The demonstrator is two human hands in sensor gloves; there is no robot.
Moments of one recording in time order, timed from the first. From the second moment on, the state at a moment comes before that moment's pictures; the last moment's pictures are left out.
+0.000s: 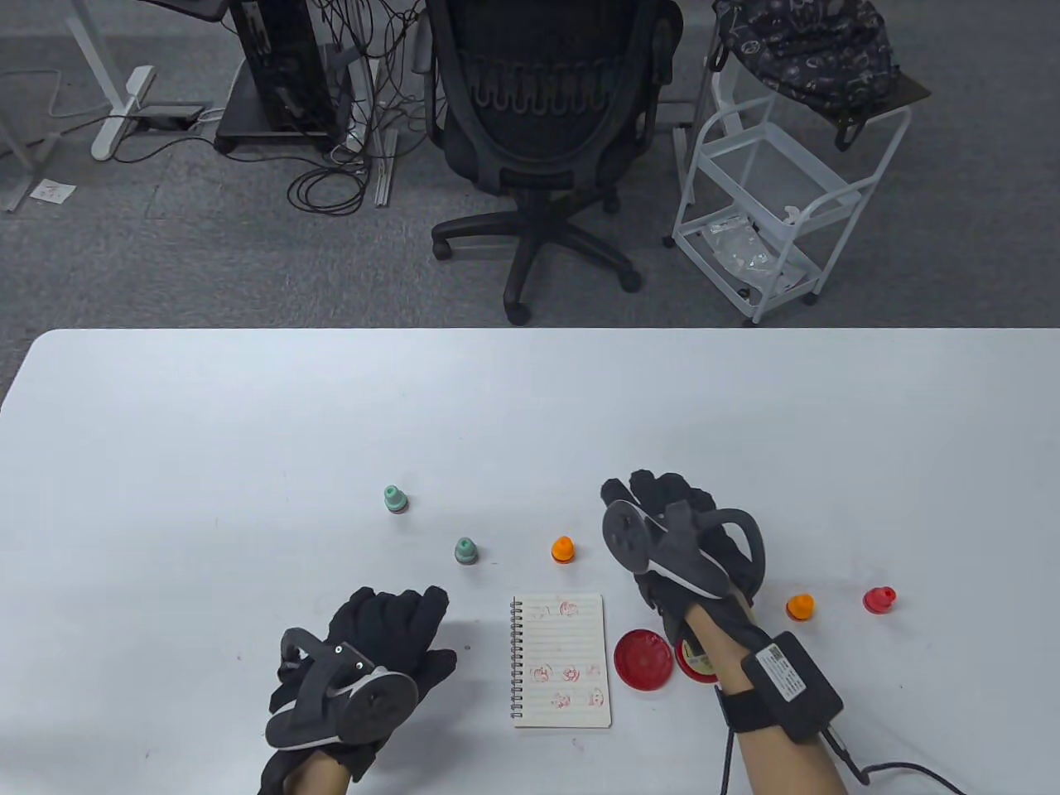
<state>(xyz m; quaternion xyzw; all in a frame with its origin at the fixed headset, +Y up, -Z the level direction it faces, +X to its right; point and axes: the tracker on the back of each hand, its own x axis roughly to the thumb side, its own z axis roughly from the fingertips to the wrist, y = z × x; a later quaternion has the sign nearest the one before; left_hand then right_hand) -0.188 -0.693 -0.194 0.10 -0.30 0.03 0.95 0.094 -0.683 -0.316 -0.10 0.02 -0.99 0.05</state>
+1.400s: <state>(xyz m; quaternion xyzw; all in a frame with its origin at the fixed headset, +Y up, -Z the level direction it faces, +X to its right) -0.155 -0.706 -0.189 0.09 -0.35 0.11 0.93 0.081 -0.689 -0.202 -0.23 0.10 -0.94 -0.25</state>
